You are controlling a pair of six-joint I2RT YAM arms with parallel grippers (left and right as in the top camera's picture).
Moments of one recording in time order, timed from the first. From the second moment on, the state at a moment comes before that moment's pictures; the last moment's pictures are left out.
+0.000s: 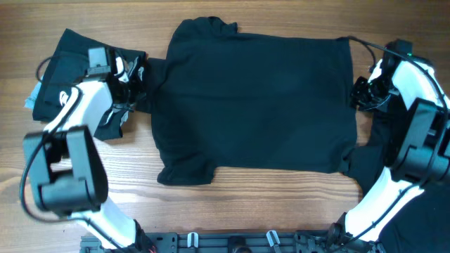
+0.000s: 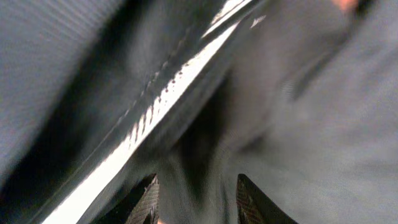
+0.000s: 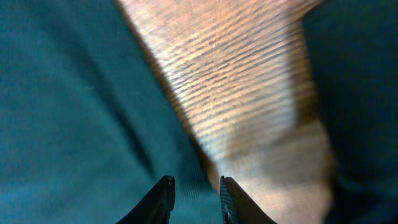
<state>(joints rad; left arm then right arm) 0.12 1.86 1.20 -0.54 0.21 -0.36 -0.32 2.05 1.49 -0.93 -0.09 0.18</state>
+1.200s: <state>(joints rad) 0.06 1.59 1.20 -1.11 0.32 -0.18 -0.72 1.70 0.93 -0.82 -0.16 0.51</state>
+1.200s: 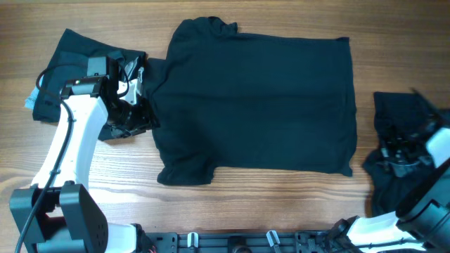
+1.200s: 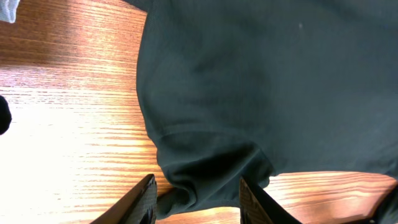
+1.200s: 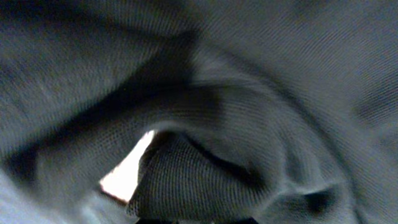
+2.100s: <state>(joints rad) 0.02 1.50 0.93 -1.20 0.32 -0.38 -0.67 1.36 1.00 -1.04 -0.50 0.26</state>
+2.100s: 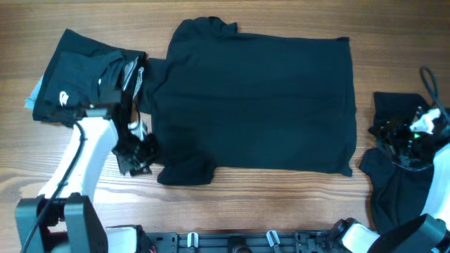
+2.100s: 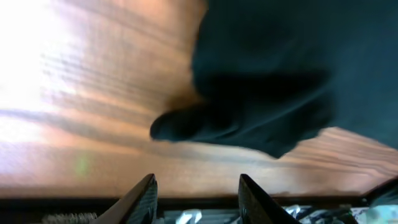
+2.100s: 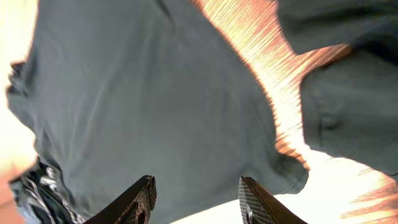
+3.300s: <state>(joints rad) -0.10 1.30 0.64 -1.09 0.69 -0.58 -0.58 1.36 1.00 -0.97 -0.40 0.29</state>
